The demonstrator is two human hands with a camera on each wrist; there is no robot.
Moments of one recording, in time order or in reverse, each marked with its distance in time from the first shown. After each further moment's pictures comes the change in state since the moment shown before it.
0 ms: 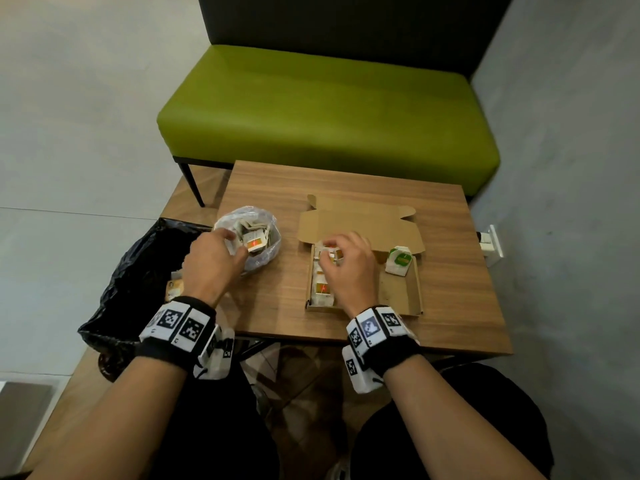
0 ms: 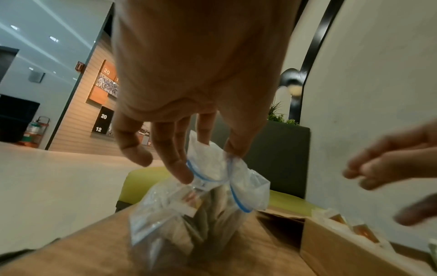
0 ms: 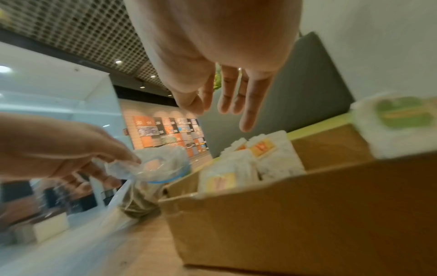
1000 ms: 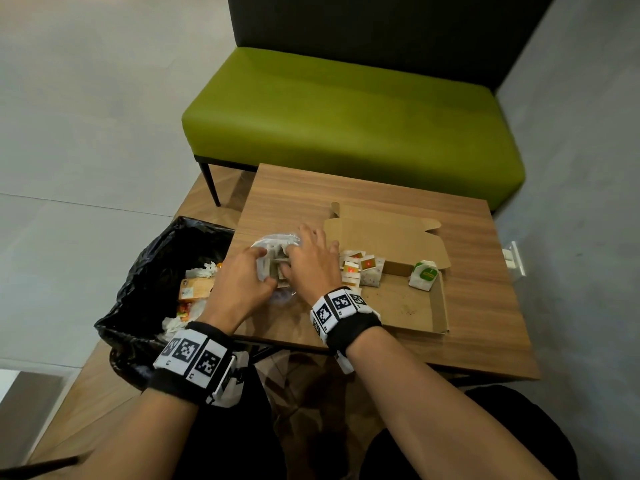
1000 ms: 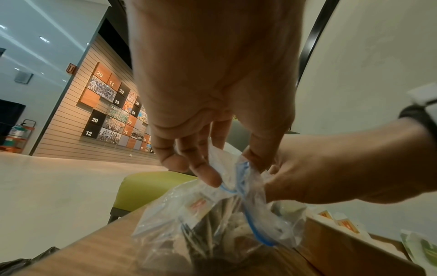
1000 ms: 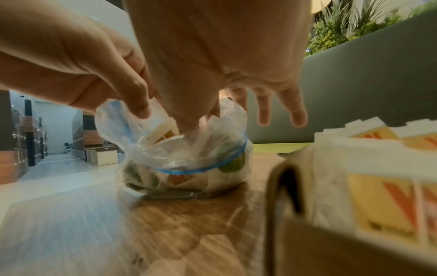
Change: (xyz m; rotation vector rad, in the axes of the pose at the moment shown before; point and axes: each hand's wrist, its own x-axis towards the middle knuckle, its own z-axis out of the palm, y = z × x) left_hand -0.017 -0.012 -0.002 0.017 -0.101 0.180; right_hand 0.027 -0.065 0.070 -0.538 -0.472 -0.207
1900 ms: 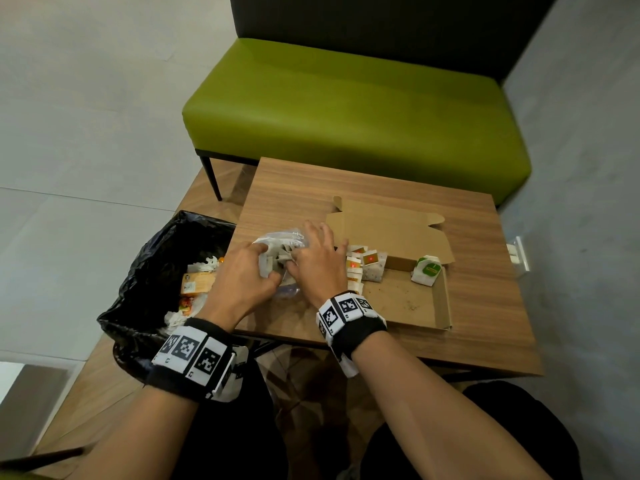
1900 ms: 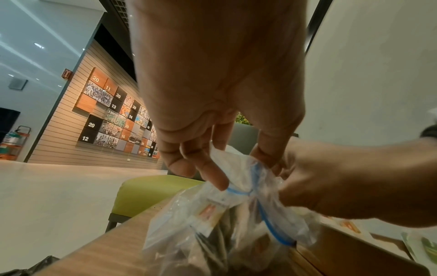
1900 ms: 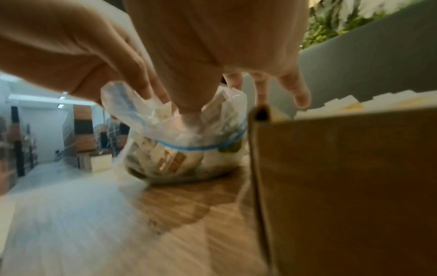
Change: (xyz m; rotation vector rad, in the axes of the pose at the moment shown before) left_hand 0.000 0.000 -0.002 -0.012 -0.008 0.010; right_hand -0.009 0.006 0.004 0.082 -0.017 0.019
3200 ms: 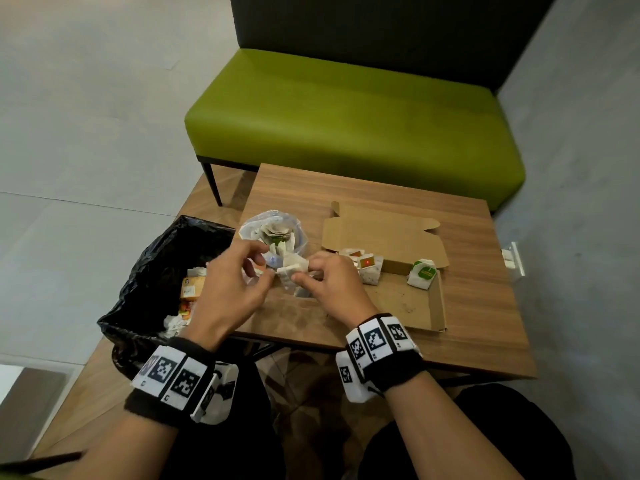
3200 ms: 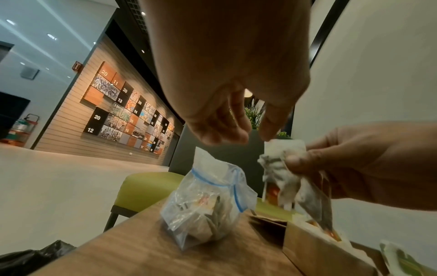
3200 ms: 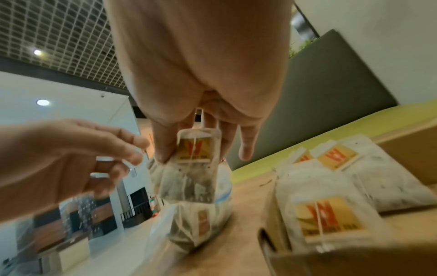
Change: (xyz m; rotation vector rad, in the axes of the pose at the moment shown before) left_hand -0.025 -0.013 -0.007 -0.307 0.222 0.273; right_hand -0.036 0.028 -0.019 0.620 0.040 -0.059
